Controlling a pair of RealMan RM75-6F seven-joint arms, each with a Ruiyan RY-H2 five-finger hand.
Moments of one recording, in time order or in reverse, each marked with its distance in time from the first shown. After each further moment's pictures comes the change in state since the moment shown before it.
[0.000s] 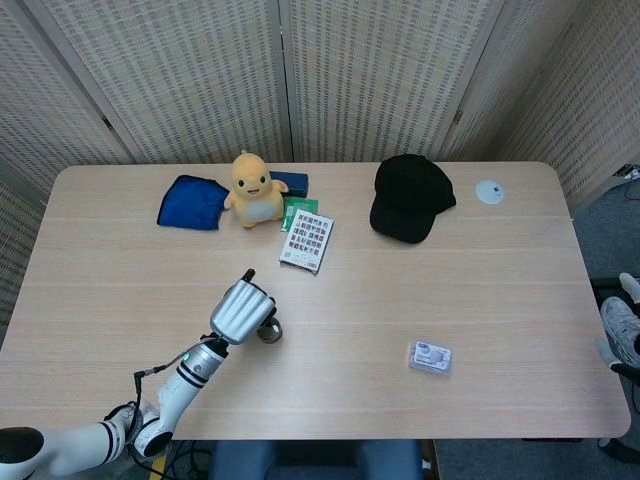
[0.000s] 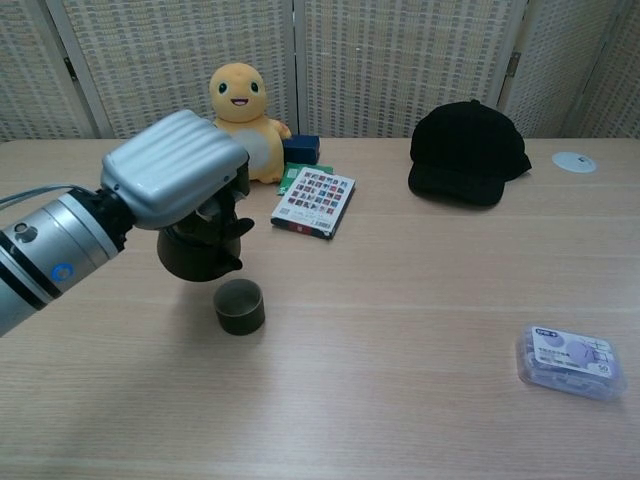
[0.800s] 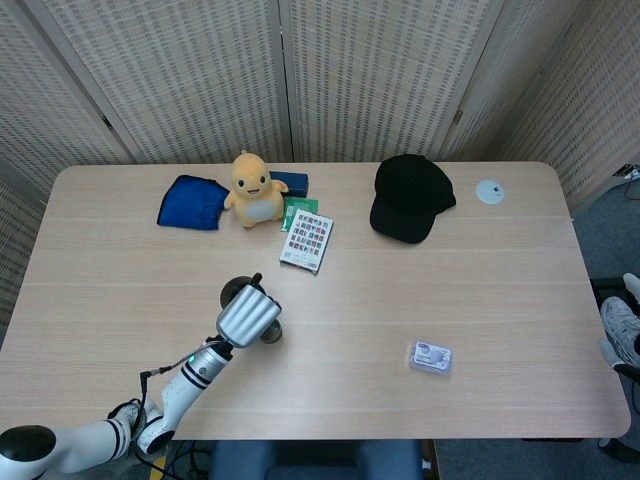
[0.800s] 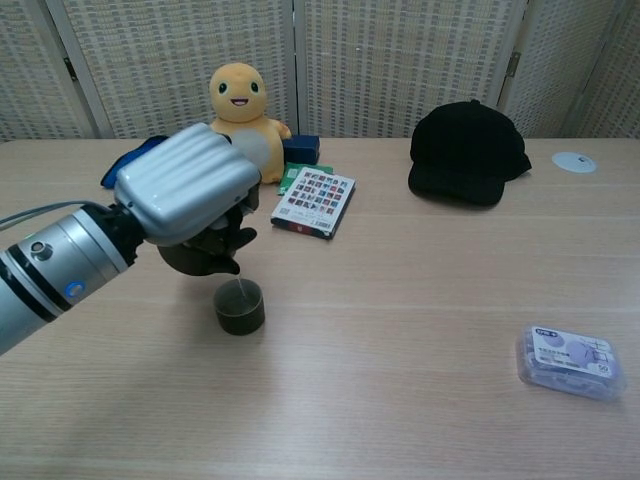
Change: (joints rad) left arm -0.016 -0.043 0.031 0.097 0.052 0.019 0.017; right arm -0.005 0.000 0.003 0.005 0.008 -0.003 0.005
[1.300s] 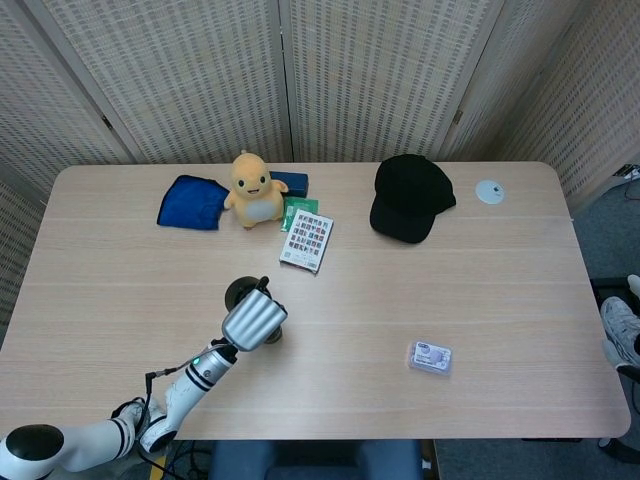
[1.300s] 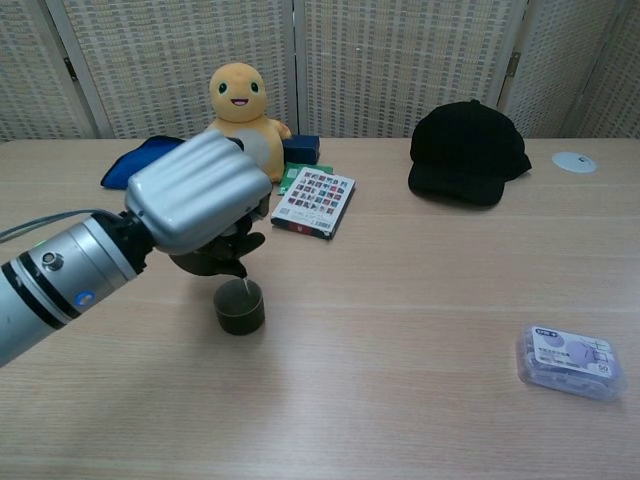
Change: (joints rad) left arm -0.012 -0.028 0.013 0.046 0.035 0.014 0.015; right arm -0.007 0.000 0.001 0.006 0.005 0.003 0.008
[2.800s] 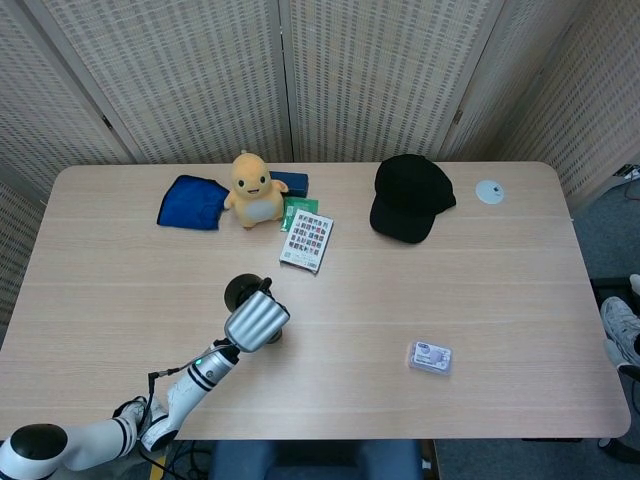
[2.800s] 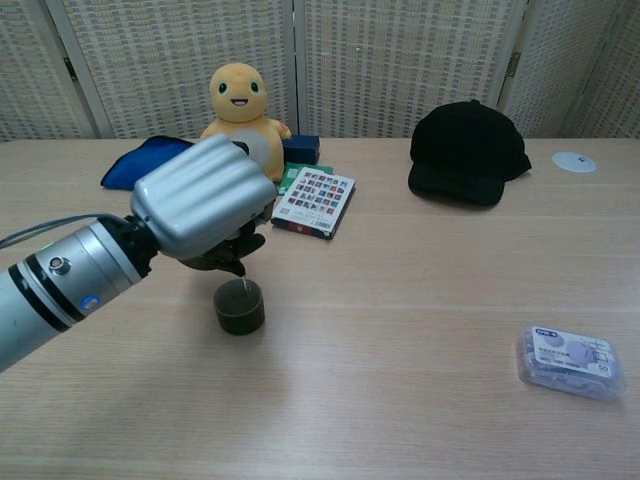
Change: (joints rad) left arm -0.007 -0.012 0.004 0.023 0.008 -0.003 0.017; right arm -0.003 -0.003 0.004 0.011 0.001 0.000 0.012
